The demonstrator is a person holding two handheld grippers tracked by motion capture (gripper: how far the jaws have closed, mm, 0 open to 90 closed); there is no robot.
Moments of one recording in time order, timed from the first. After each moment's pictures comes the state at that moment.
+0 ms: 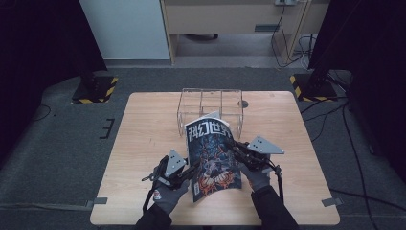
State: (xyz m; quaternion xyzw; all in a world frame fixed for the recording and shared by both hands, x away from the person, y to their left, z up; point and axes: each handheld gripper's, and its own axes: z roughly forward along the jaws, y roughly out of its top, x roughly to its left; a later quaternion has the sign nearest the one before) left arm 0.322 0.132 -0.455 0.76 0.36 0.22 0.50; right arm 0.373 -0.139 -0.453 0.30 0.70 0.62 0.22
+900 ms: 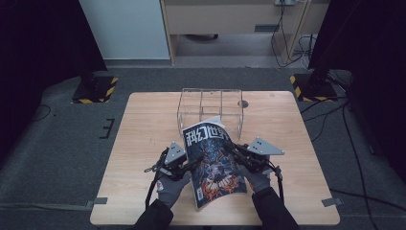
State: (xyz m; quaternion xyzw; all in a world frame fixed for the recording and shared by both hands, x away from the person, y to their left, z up) left arm 0.342 0.130 -0.448 0.74 0.38 0.17 0.53; right arm 0.371 -0.138 -0.453 0.29 0.70 0.62 0.20
